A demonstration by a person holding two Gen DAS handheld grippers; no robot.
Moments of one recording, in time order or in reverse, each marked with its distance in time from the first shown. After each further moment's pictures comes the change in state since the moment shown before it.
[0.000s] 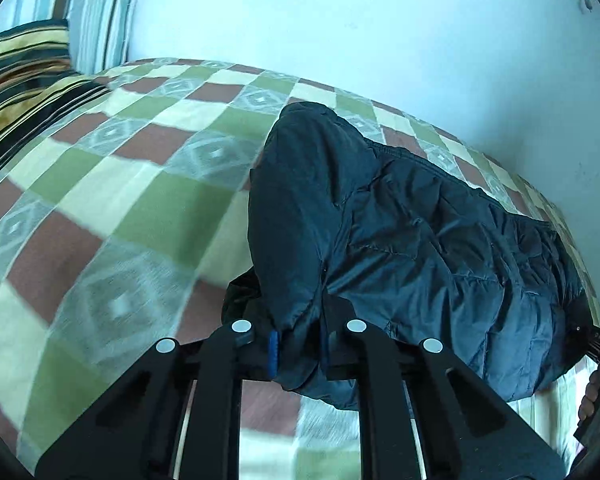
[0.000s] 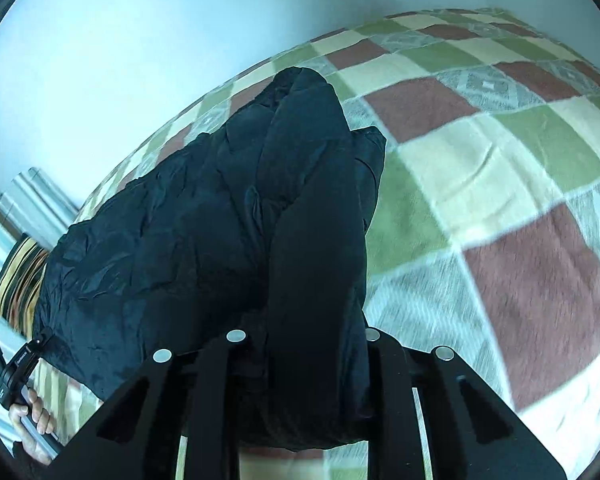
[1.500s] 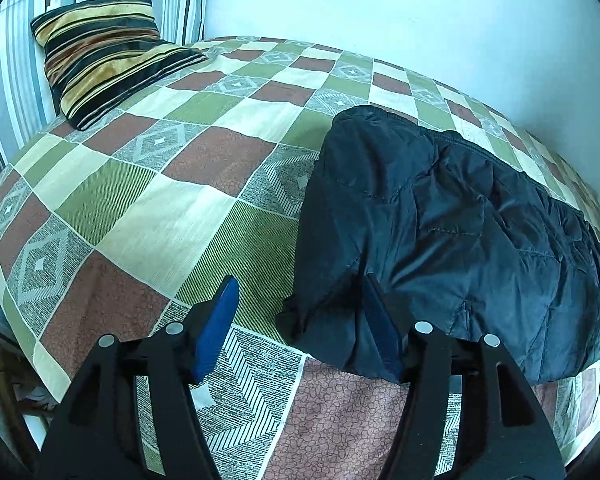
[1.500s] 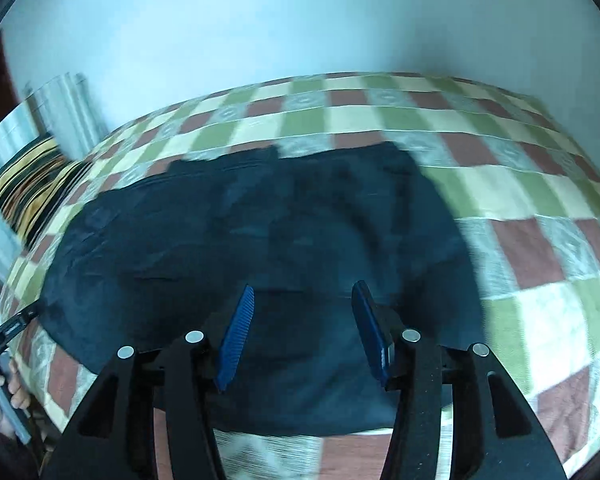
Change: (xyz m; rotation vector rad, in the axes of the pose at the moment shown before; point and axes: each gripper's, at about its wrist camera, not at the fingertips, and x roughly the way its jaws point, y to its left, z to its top) left arm -0.101 0.090 -0.084 -0.032 0.062 0.179; right arm -0.079 0.141 -0.090 -0.328 -0.033 -0.075
